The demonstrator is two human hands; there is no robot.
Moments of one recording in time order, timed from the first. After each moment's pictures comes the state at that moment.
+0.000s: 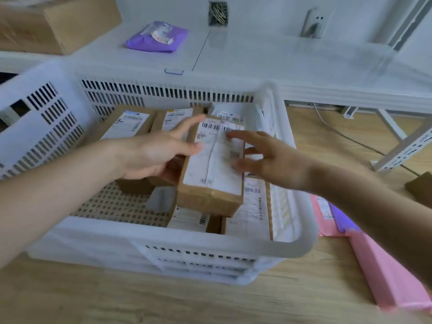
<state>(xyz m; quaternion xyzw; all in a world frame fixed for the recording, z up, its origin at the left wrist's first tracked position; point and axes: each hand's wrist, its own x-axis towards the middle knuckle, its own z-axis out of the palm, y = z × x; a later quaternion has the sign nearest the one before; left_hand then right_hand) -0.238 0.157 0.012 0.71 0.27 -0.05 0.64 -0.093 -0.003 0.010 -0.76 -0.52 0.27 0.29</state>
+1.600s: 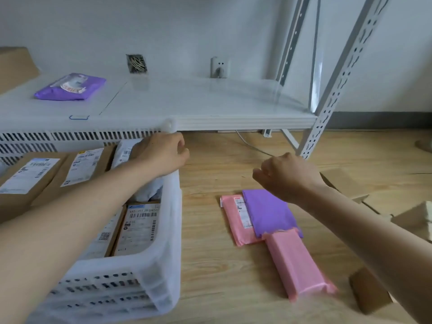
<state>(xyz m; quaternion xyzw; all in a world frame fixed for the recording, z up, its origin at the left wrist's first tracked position) -0.080 0.030 0.037 0.96 0.23 0.12 0.08 0.023 -0.192 0.033 -0.91 -0.39 -0.09 0.05</state>
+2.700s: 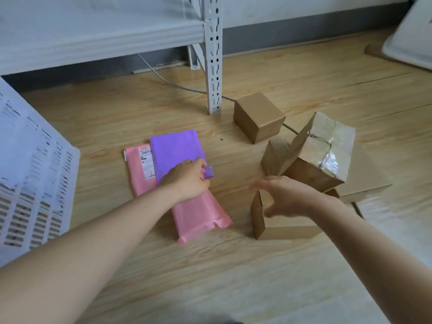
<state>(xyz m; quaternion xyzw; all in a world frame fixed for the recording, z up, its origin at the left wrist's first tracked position) 0.080 -0.280 -0.138 0.95 0.19 -0.12 0.21 0.143 -0.491 -0.124 -0.89 -0.34 0.28 0.03</state>
